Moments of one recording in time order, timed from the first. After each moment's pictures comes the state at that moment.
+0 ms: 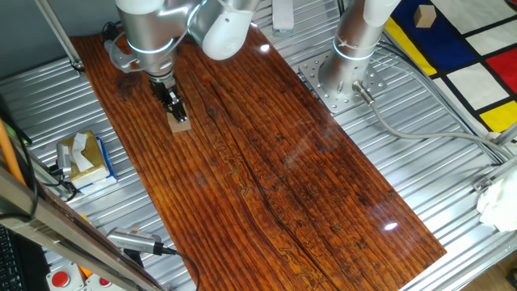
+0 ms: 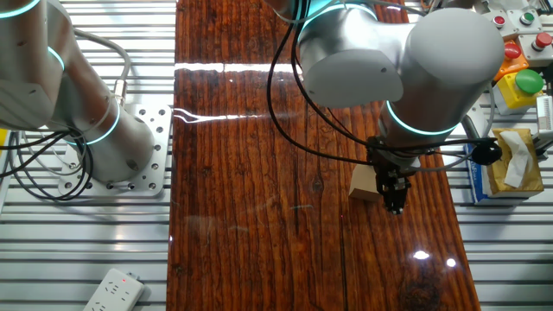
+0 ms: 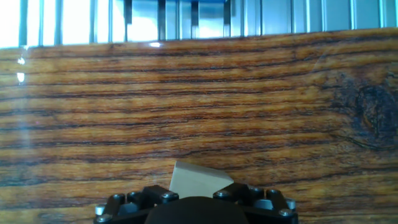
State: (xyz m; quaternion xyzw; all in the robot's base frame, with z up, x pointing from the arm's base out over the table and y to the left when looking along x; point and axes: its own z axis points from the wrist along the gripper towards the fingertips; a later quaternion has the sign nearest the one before) arm 0.565 -0.098 0.054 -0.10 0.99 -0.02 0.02
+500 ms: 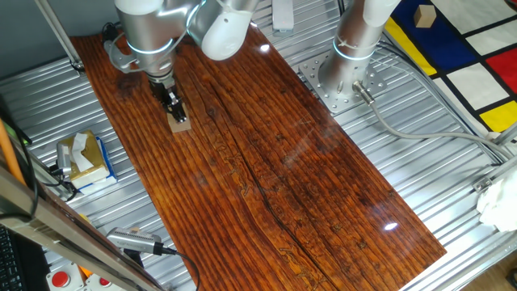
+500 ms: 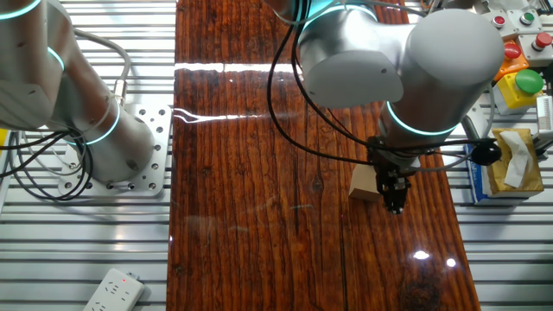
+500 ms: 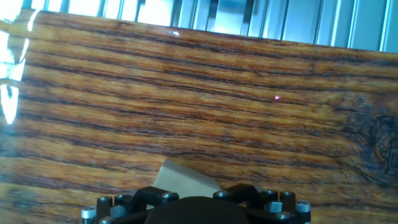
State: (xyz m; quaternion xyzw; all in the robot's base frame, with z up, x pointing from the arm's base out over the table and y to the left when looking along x) arm 0.567 -0.095 0.051 -0.09 1.00 -0.02 0.02
